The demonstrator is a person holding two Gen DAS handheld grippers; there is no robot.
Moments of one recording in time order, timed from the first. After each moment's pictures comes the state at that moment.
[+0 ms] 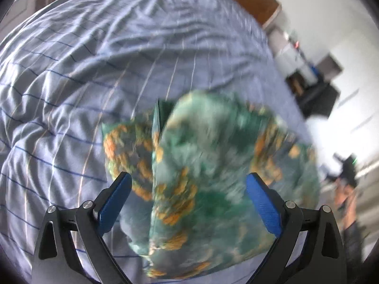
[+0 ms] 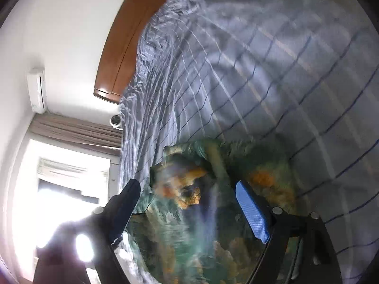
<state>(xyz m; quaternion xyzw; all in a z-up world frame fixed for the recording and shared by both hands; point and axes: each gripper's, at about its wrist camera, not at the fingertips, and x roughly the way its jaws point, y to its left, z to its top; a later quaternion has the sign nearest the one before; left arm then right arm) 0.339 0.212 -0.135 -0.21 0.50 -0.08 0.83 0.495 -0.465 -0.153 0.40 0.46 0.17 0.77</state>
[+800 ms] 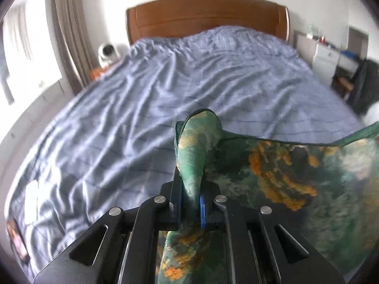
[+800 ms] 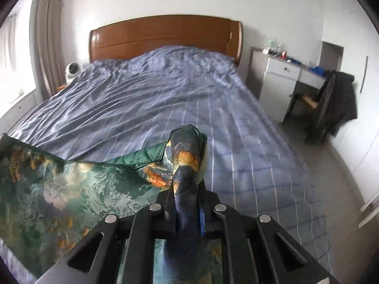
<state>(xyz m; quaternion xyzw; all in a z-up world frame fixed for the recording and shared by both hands) 0.422 0.150 -0.101 0.01 0.37 0.12 0.92 0.518 -0.330 -0.074 -0.07 0.34 0.03 0.94</state>
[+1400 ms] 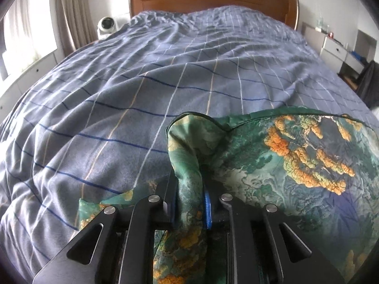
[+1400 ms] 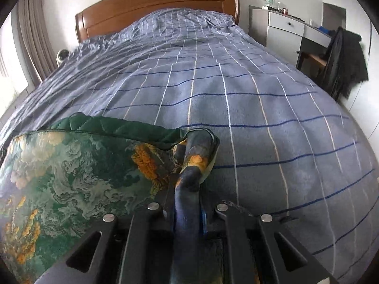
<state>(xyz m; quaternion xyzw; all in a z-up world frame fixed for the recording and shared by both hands) 0.426 0.172 -0.221 -0.06 0.41 0.10 0.91 0.550 -0.350 -0.227 0.00 0.43 0.04 0.90</state>
